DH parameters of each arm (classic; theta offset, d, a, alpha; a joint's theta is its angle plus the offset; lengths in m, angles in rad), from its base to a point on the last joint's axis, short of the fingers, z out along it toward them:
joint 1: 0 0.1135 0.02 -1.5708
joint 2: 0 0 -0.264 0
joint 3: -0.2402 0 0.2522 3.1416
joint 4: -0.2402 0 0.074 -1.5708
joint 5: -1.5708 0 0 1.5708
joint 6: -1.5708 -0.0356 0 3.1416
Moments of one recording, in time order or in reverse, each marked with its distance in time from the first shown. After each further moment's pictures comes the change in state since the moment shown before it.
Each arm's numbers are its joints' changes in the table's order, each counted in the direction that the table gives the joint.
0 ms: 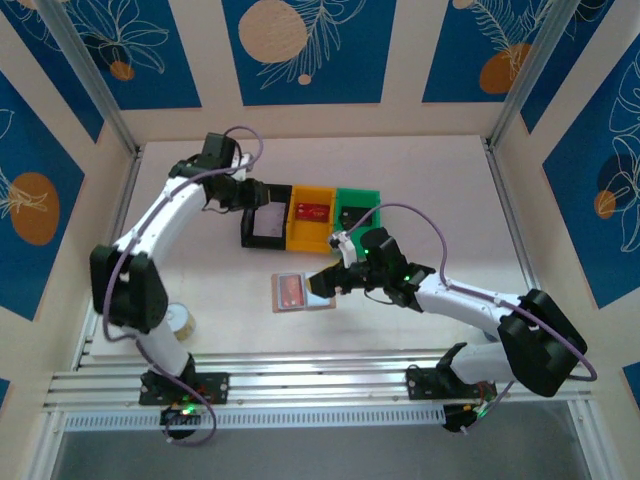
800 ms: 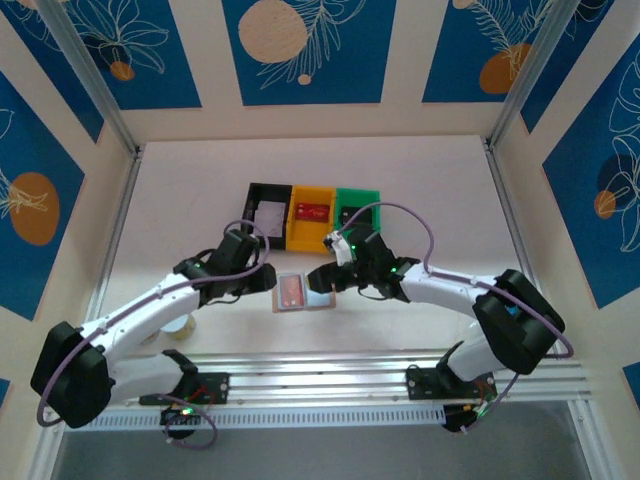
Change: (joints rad) left arm -0.347 -0.523 0.786 0.269 0.248 0.399; right arm -0.002 0.169 -0.080 -0.072 -0.048 -0.050
